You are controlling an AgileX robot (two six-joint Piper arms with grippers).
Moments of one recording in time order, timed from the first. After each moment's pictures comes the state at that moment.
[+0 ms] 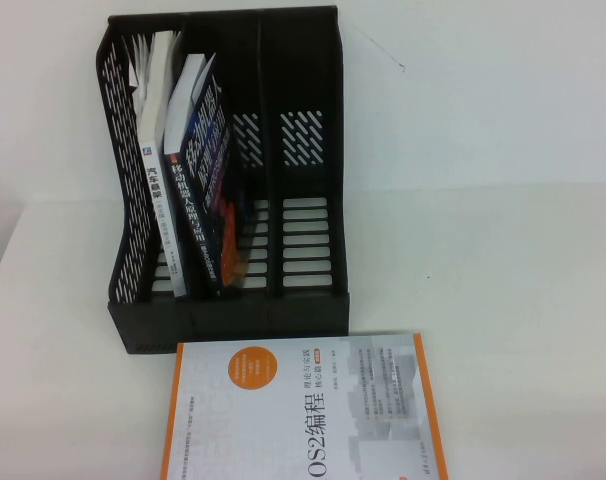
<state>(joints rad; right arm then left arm) 0.03 -0.01 0.02 -0.14 0.40 0.14 0.03 -0.01 0.02 -0.08 0.36 -0.09</state>
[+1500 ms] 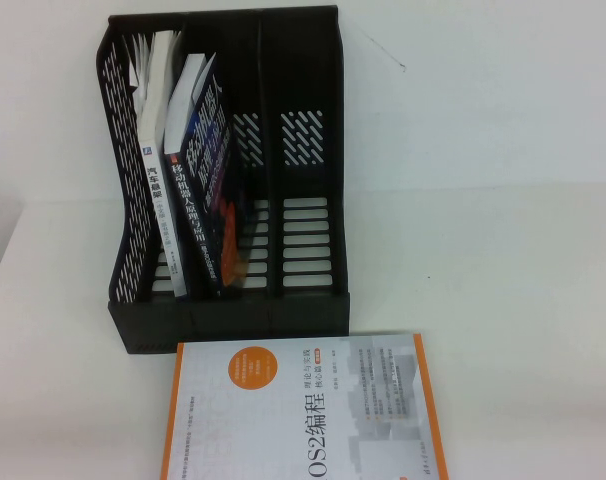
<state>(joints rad) 0.03 -0.01 0.03 -0.14 -0.08 0.14 0.03 -0.01 0.02 -0.12 -0.06 -0.09</state>
